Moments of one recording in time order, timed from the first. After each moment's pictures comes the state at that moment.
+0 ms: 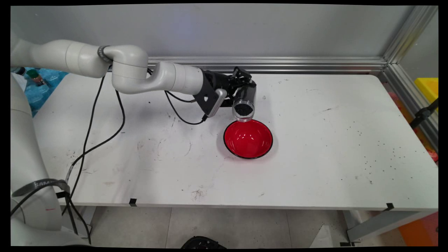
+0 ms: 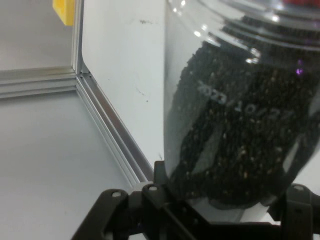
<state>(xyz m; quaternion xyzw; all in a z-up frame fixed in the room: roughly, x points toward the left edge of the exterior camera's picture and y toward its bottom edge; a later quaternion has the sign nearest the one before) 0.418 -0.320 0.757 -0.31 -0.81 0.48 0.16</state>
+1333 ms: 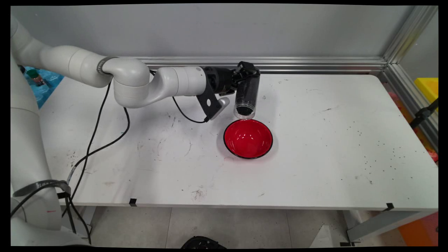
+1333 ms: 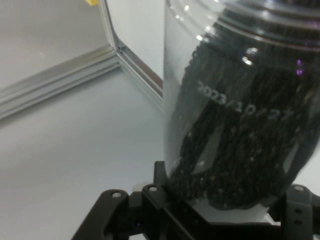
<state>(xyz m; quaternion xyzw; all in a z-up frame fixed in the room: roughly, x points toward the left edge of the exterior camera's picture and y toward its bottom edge) 0.402 -0.304 0.761 -0.38 -0.73 0.56 0.04</state>
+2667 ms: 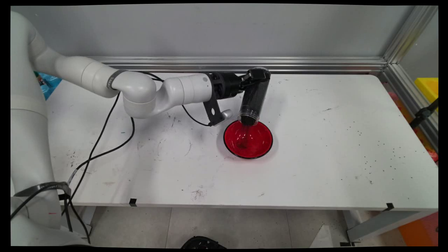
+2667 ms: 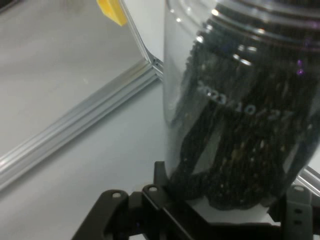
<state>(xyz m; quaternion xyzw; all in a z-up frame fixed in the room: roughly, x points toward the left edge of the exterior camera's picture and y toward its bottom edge) 0.388 -0.305 0.736 -0.45 -0.65 0.61 0.01</state>
